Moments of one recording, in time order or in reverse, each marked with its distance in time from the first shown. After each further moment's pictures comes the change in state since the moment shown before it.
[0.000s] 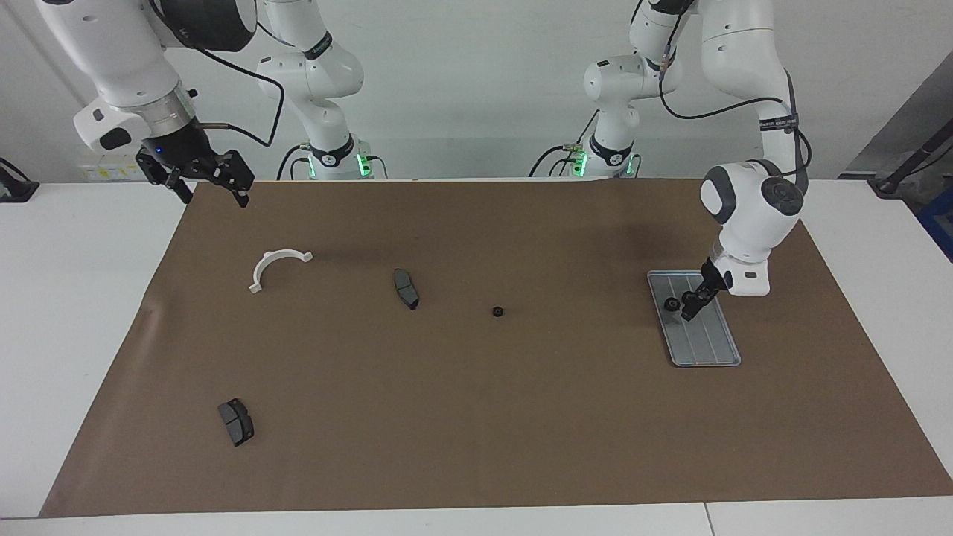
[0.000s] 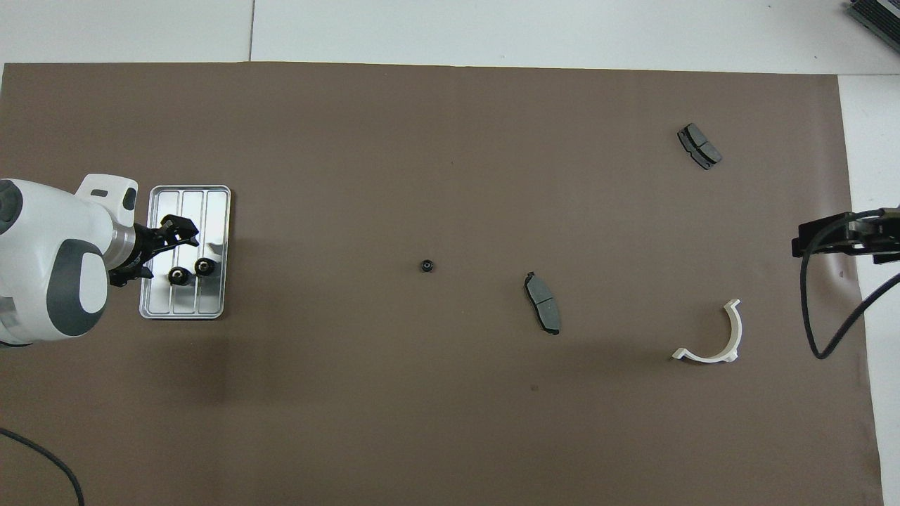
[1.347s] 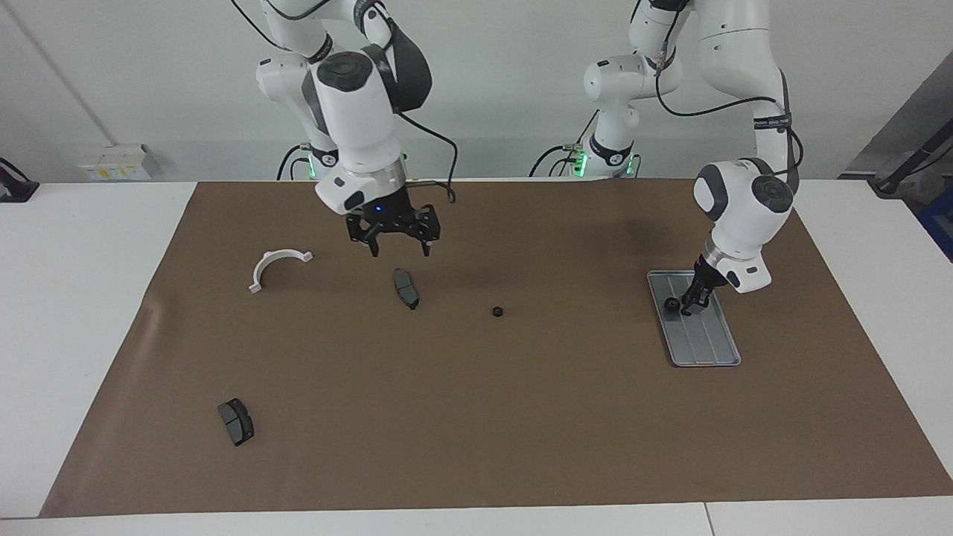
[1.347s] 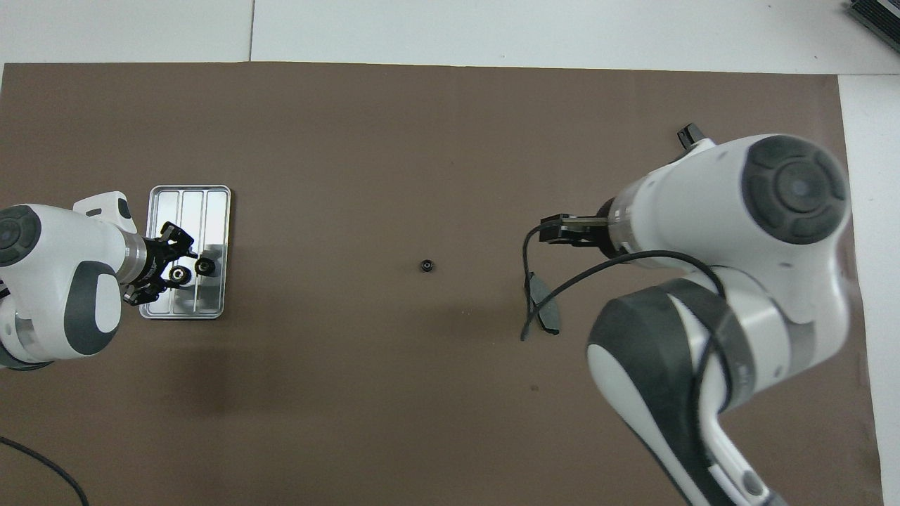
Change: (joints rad) left arm 0.000 -0.021 -0.005 -0.040 -0.001 0.009 -0.325; right arm 0.097 0.217 0.418 -0.094 0.028 0.451 0.510
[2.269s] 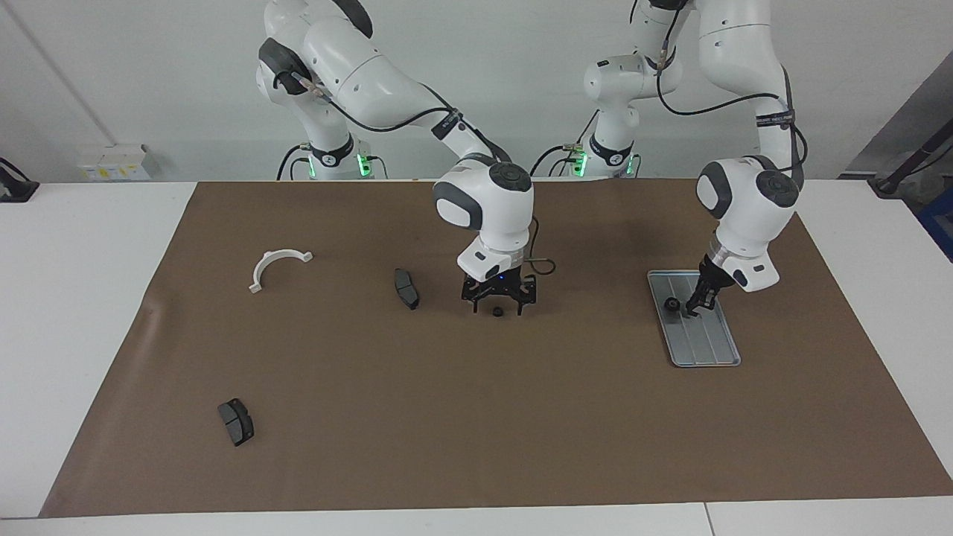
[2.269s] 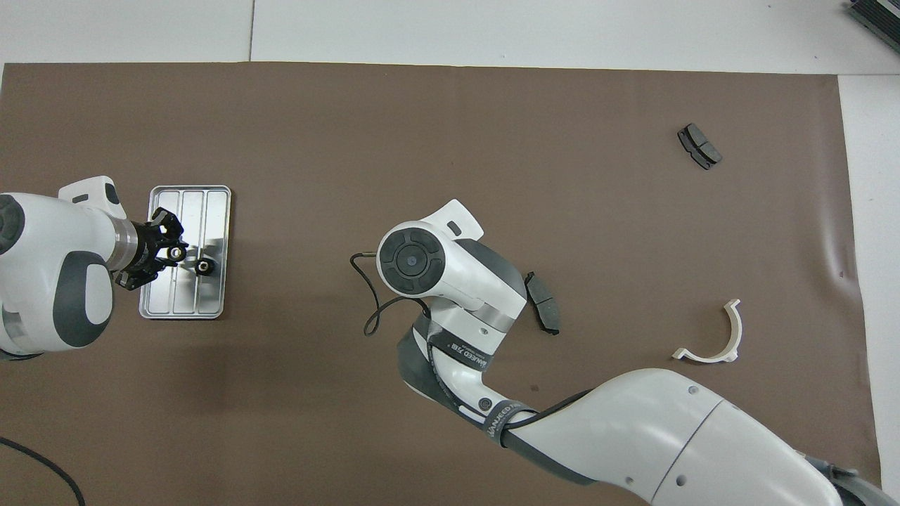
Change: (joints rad) left arm -0.001 -0.003 -0.006 0.062 0.000 0.005 -0.007; right arm 0.090 0.488 0.216 0.200 -0.531 0.180 0.505
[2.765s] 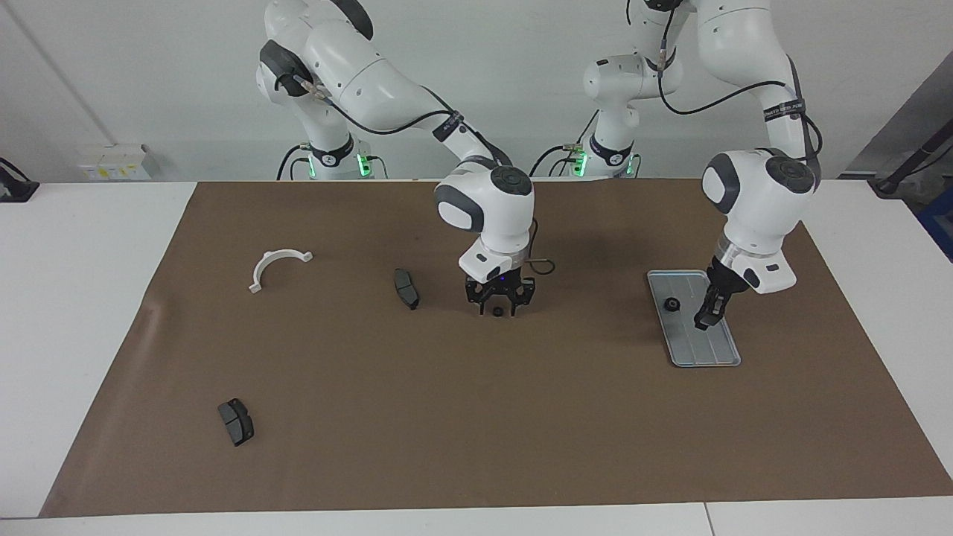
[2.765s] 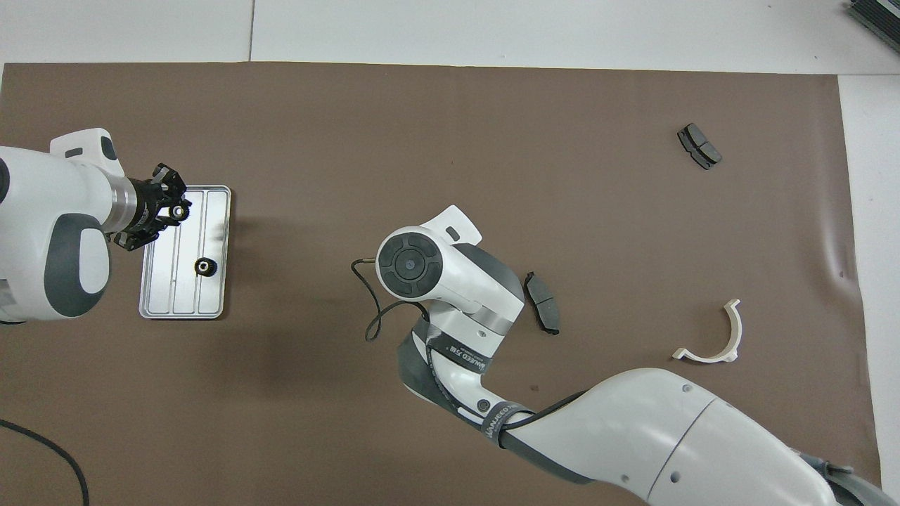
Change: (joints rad) left arm -0.073 0.025 -0.008 0.173 0.000 -0.053 0.000; right arm 0.001 0.008 0.003 -0.020 0.000 0.000 0.000
